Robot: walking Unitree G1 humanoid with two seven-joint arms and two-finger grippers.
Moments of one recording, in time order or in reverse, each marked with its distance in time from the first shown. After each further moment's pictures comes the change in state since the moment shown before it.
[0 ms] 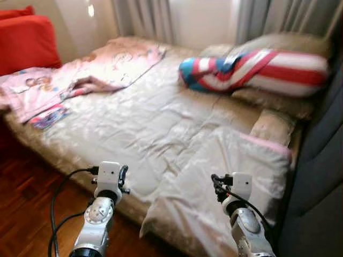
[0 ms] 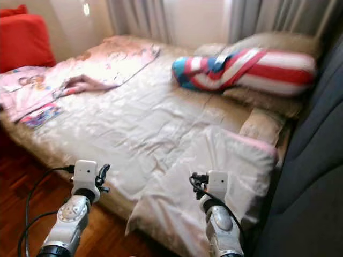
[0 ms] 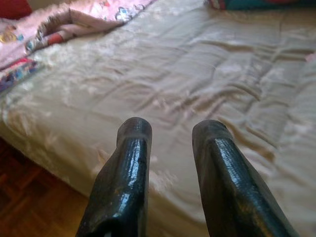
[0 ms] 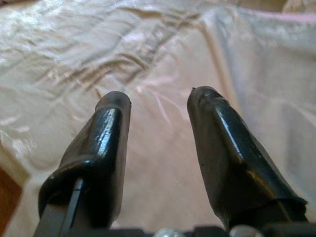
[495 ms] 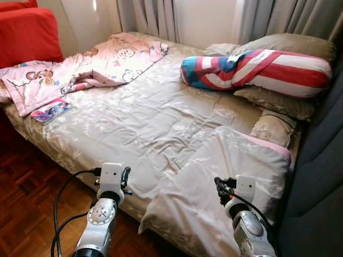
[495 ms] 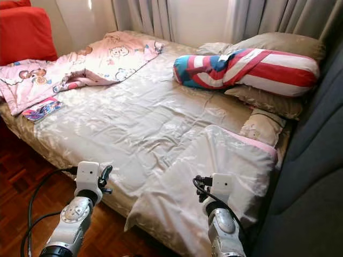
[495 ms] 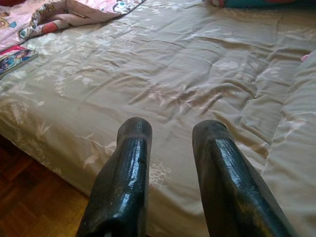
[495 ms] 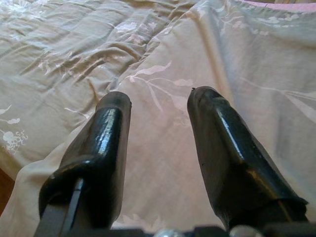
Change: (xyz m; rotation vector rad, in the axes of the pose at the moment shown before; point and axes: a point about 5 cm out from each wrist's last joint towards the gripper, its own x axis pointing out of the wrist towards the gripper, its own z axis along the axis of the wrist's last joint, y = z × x) left arm 0.001 -0.002 -0.001 -0.014 0.004 0.001; right arm -0.001 -0.002 -0.003 0.020 0.013 -0.012
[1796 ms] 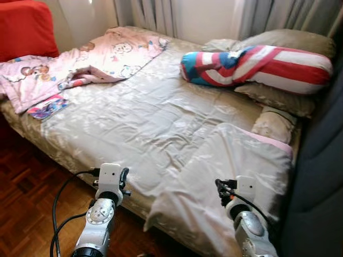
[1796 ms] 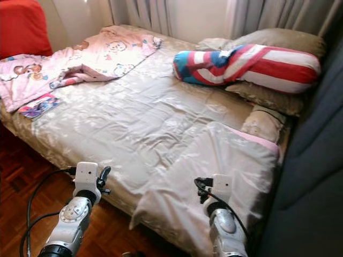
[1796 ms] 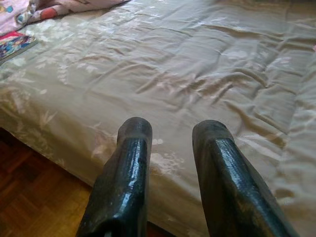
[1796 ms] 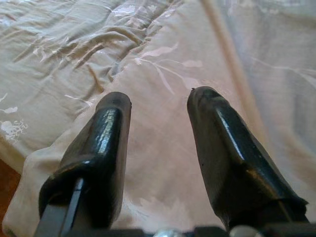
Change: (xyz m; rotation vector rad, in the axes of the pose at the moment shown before) left arm 0.000 0.004 -0.004 0.001 0.021 0.013; right arm 0.000 -0.002 -0.003 0.013 0.037 -0.007
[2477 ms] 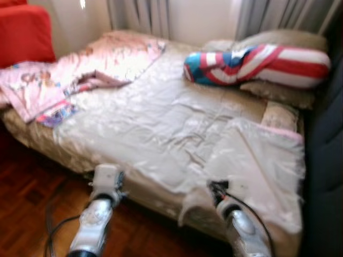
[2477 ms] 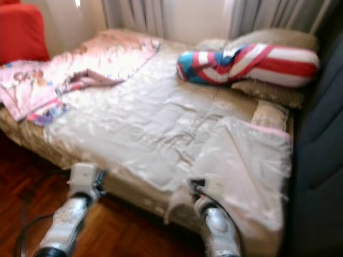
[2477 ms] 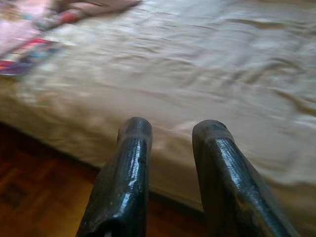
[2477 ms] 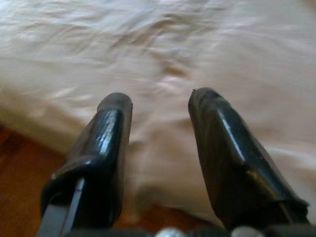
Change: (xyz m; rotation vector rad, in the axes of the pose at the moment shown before) left arm -0.001 0.009 -0.001 0.017 0.002 0.017; right arm 0.003 0.018 -0.003 0.027 0.019 0.045
